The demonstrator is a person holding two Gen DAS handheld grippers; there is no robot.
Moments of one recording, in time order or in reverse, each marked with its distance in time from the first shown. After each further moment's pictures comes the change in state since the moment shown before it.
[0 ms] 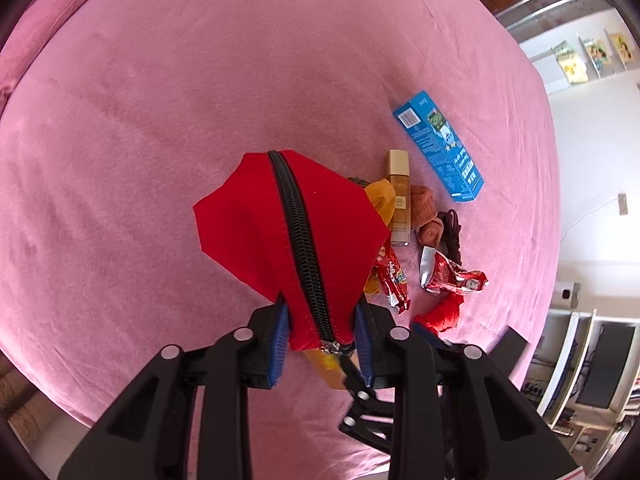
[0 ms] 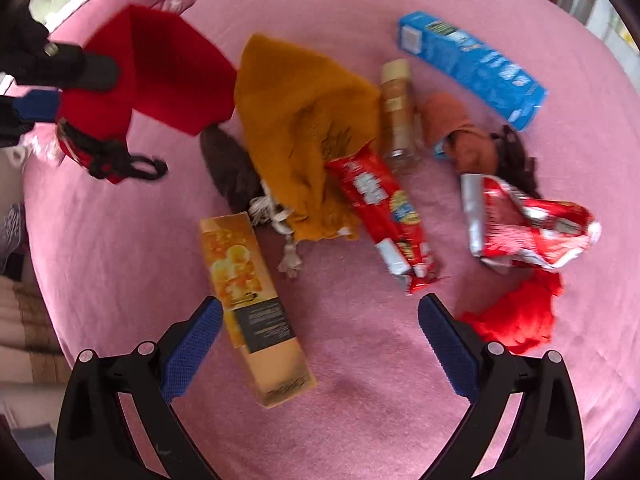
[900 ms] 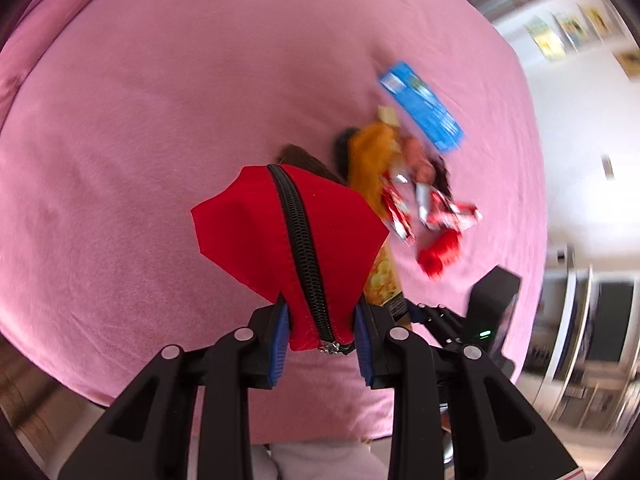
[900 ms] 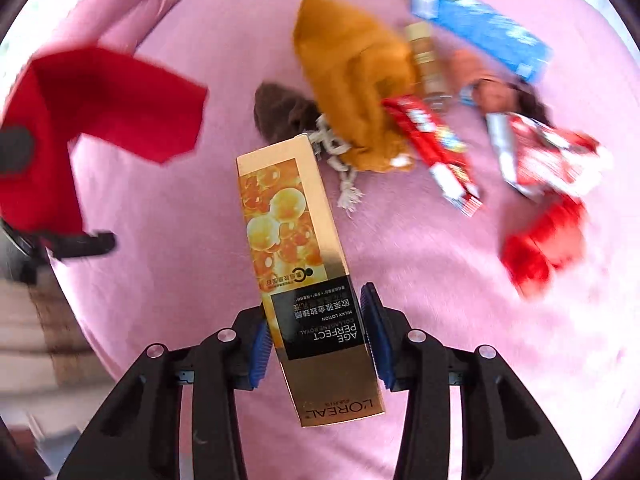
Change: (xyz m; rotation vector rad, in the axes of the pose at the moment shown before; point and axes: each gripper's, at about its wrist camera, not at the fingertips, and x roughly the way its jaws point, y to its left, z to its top) left arm -0.040 0.020 -0.073 0.144 0.032 -0.042; right arm -0.018 0.025 -0.028 0.144 0.044 0.019
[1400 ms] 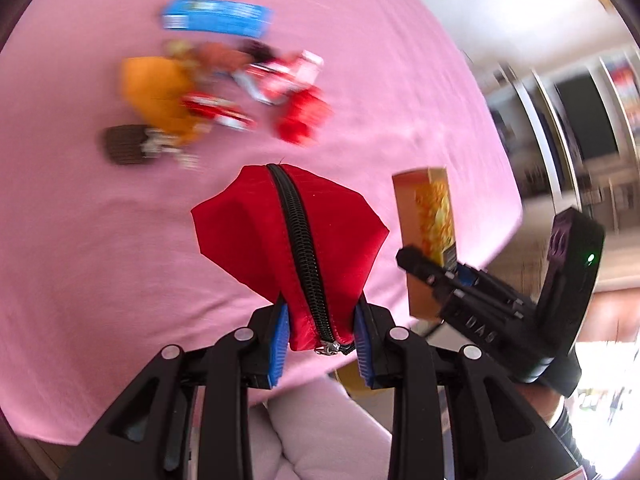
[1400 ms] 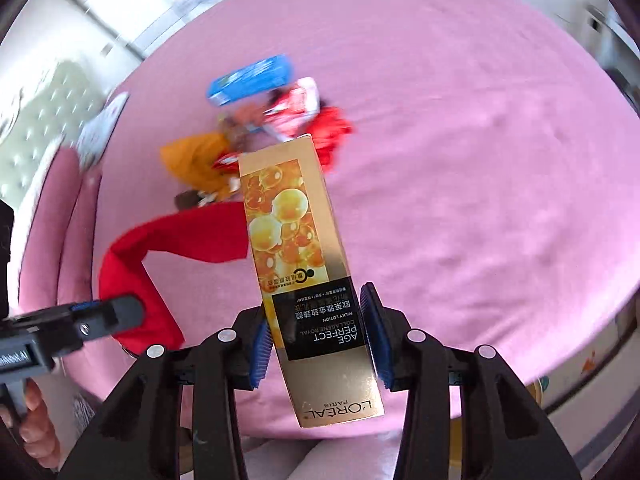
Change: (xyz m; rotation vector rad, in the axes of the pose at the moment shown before) left arm 0.035 -0.143 -0.115 0.589 0.227 -0.075; right arm -0.137 -0.079 -0.178 0.715 -0.304 -0.060
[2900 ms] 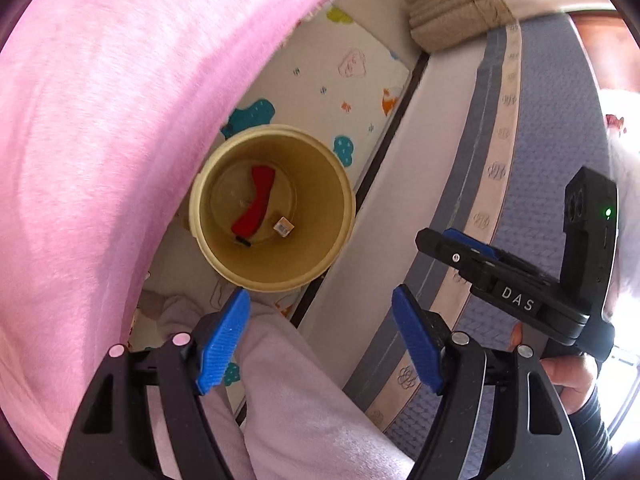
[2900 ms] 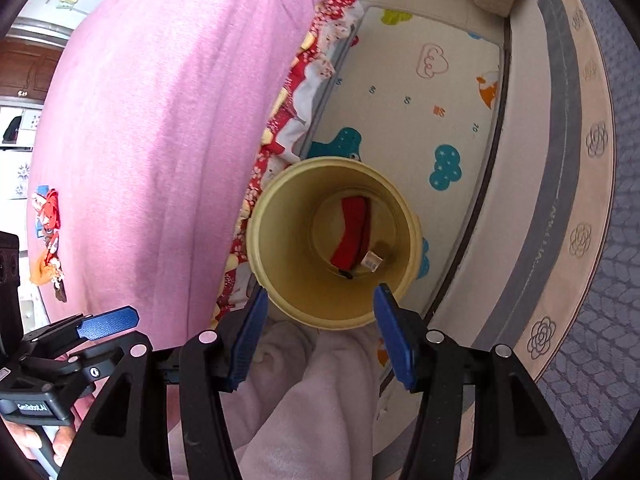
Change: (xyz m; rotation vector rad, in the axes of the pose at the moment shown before) left arm 0.268 -0.262 -0.169 0.571 0.553 0.008; right arm -0.077 -0.315 -0.287 0.771 0.084 -0.125
